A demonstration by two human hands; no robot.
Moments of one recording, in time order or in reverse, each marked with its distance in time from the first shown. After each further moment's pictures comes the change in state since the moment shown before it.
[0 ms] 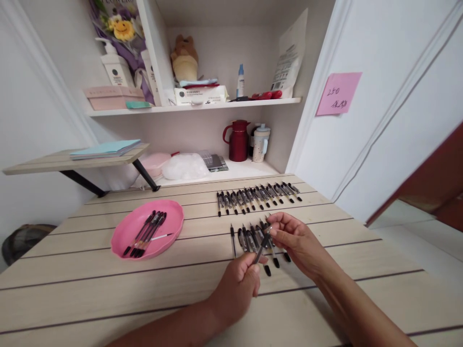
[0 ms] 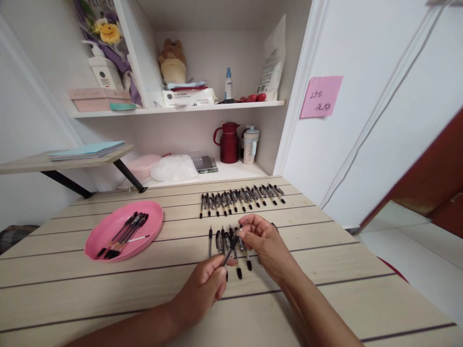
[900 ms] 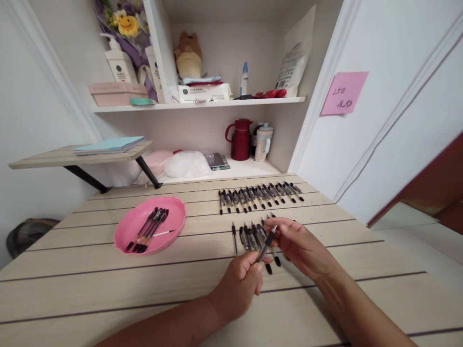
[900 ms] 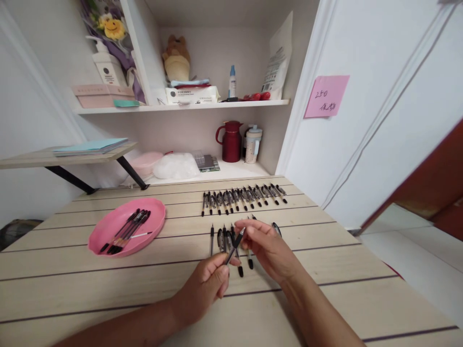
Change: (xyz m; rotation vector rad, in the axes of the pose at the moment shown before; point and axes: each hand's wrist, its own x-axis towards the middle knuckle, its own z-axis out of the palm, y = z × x) left_hand -0.001 0.002 0.000 -0.028 -0.038 0.053; right_hand -0.002 0.006 -0.004 0.138 -0.123 0.059
